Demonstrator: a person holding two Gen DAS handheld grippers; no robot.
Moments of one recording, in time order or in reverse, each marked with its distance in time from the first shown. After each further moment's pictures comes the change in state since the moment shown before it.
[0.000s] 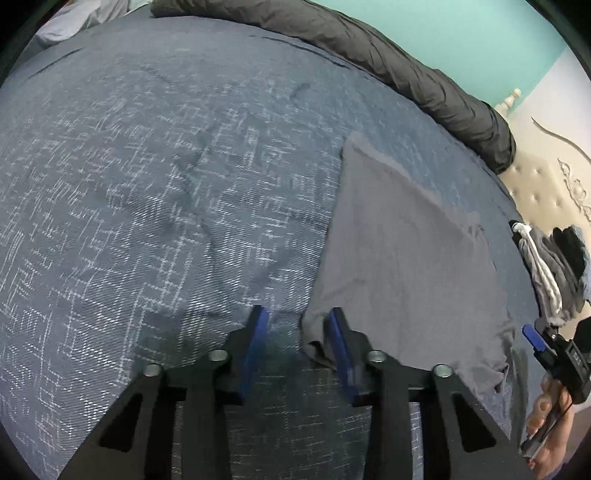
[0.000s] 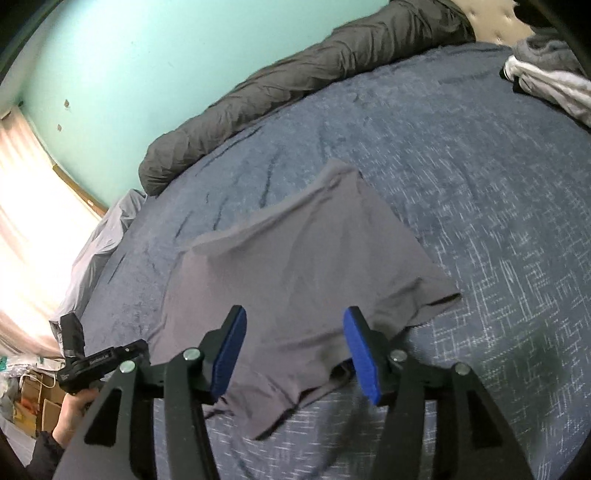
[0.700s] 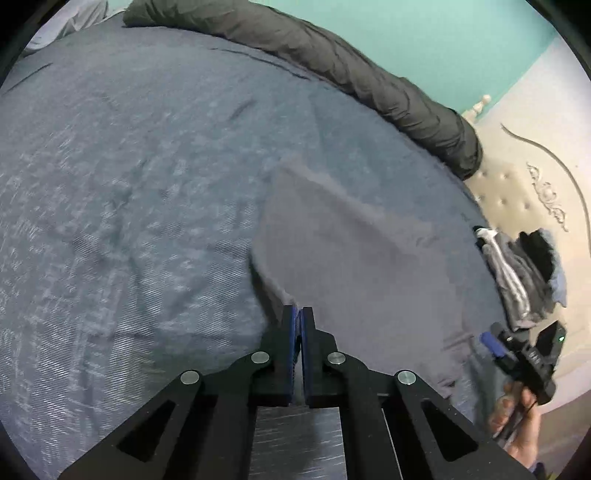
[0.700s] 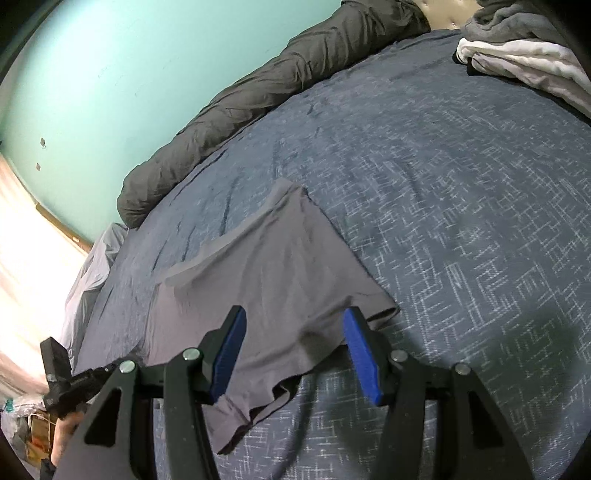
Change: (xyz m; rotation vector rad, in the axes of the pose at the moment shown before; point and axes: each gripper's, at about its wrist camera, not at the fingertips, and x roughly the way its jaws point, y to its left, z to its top) left arm -0.001 -0.065 0.037 0.030 -0.038 -0.136; right arm -0.016 -0.038 0.006 0.111 -0.064 -0.041
